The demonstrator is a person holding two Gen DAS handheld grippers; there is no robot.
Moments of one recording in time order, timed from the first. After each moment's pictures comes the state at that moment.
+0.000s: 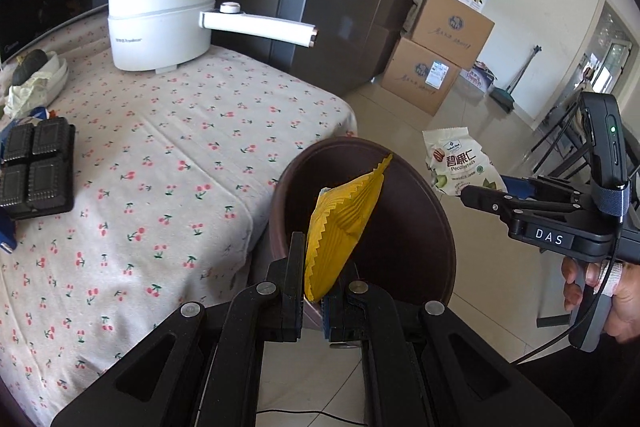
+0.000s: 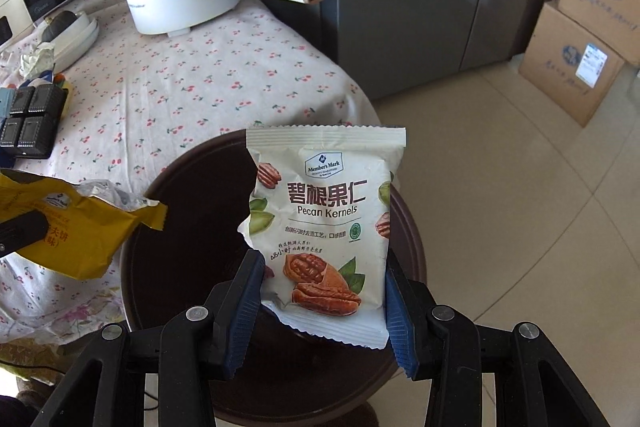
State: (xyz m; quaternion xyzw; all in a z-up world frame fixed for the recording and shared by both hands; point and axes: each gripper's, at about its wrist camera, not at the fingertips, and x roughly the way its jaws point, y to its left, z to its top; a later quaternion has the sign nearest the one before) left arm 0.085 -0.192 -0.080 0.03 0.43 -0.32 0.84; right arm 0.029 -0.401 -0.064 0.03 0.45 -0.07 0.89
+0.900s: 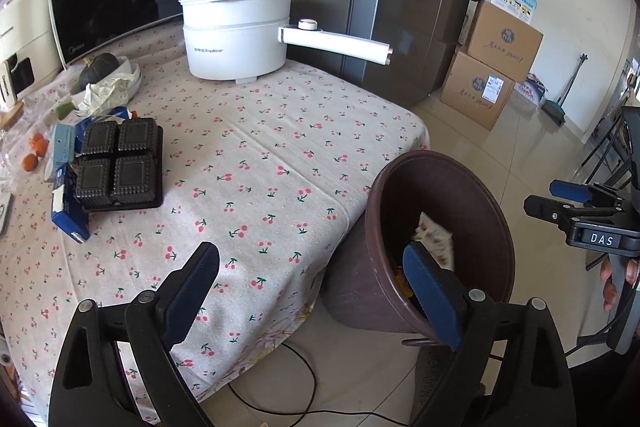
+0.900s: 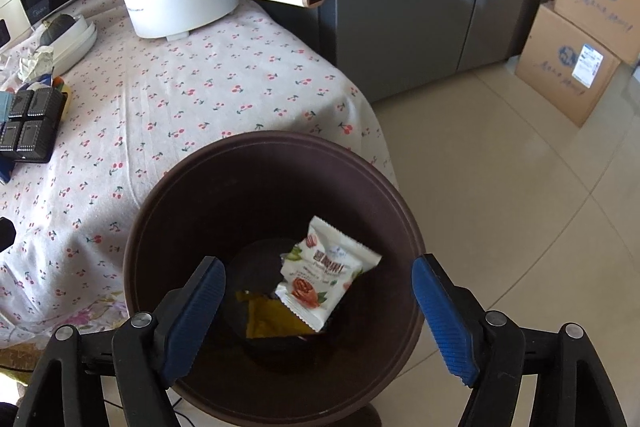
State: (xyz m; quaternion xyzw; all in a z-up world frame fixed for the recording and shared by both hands) left arm 0.094 -0.132 -0.068 0.05 0.41 -0.21 0.89; right arm 0.032 -0.391 -0.058 0.03 0.44 -0.07 0.90
